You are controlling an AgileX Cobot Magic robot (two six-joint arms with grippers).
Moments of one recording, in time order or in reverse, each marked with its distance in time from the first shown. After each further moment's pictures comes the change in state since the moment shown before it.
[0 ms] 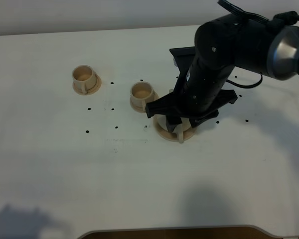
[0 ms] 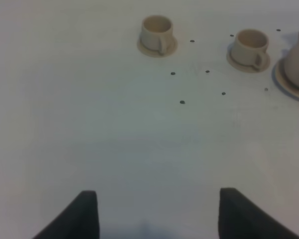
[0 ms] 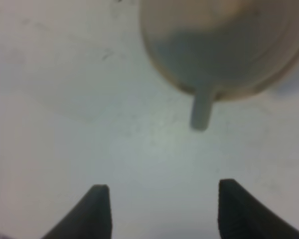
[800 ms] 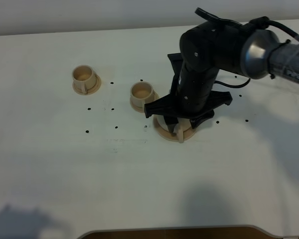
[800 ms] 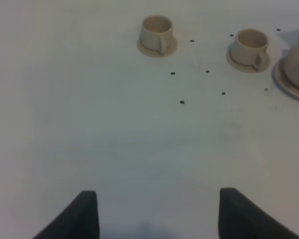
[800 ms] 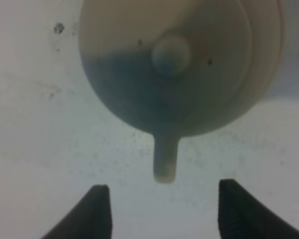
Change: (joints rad) left arm 0.000 0.000 0.000 0.000 0.000 0.001; right arm 0.000 0.133 -0.091 -0.065 0.032 0.087
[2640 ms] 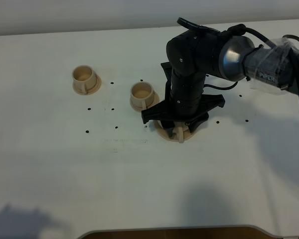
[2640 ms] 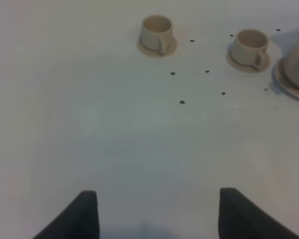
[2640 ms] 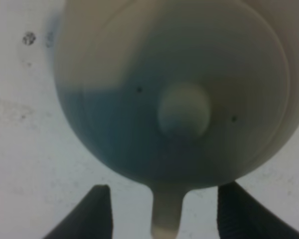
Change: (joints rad) left arm 0.000 0.000 0.000 0.000 0.000 -0.001; right arm 0.009 0.115 -0.090 -0.033 0.053 0.000
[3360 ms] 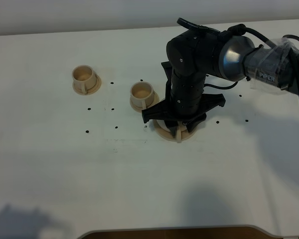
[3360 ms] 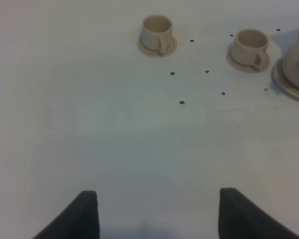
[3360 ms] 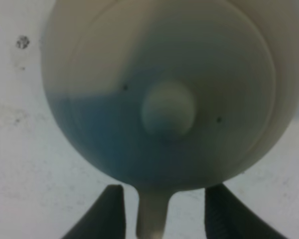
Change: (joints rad) left arm 0.000 0.000 0.000 0.000 0.000 0.000; right arm 0.000 0.000 0.000 -0.011 -0.007 0.006
